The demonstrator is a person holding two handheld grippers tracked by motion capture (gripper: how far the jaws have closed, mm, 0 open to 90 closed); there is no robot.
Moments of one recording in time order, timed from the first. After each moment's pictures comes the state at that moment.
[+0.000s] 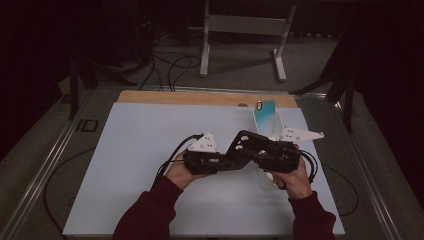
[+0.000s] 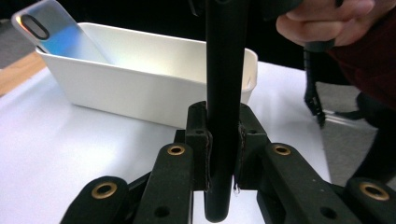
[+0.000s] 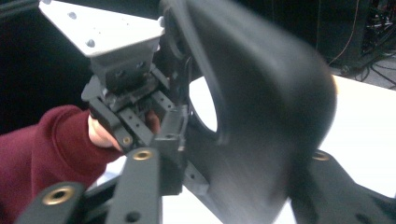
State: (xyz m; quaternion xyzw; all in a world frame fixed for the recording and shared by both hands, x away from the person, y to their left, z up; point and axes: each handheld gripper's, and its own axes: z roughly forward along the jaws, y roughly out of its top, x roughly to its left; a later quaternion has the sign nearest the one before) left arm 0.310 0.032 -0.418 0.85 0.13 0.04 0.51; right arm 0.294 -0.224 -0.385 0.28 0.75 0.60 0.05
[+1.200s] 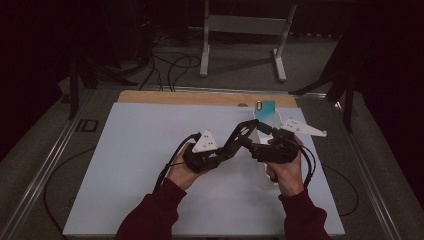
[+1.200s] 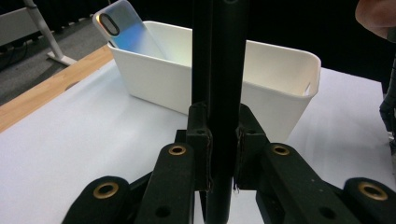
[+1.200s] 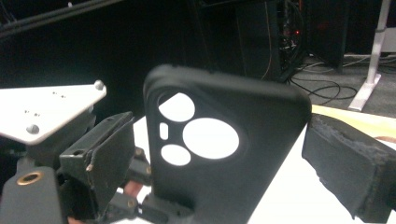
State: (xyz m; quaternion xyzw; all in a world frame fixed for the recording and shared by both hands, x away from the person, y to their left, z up) left arm 0.310 0.030 -0.420 0.84 0.20 0.12 0.50; right arm 0.300 -0.210 -0.367 0.39 0.68 0.60 0.14
